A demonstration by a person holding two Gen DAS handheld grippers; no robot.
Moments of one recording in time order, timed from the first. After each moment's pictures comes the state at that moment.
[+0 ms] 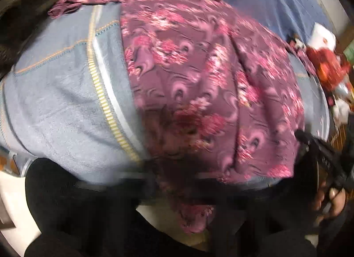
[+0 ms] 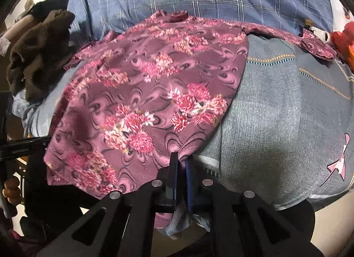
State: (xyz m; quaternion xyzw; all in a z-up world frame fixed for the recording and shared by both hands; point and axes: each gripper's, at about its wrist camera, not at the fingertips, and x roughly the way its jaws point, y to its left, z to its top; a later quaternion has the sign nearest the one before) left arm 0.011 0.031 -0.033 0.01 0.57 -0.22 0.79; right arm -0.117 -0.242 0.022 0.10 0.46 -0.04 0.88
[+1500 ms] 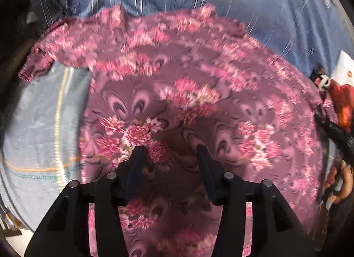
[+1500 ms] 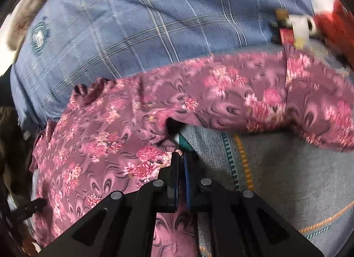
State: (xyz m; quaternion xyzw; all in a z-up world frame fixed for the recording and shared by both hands) left arm 0.169 -0.040 -0.015 0.02 0.55 -0.16 0.82; right arm 0.042 -0.421 0.046 0.21 0.41 -0.14 0.87
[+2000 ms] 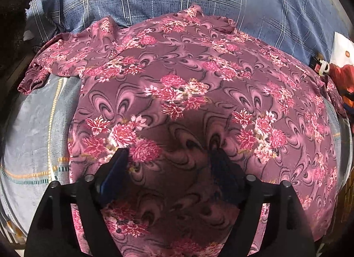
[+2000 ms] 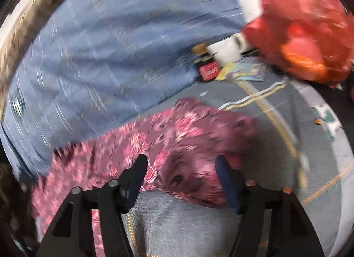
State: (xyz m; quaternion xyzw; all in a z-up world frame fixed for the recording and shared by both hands) left arm 0.149 -0.059 -0.018 0.06 0.50 -0.16 0.85; right arm -0.014 -0.519 0.079 0.26 0.33 -0.25 0.87
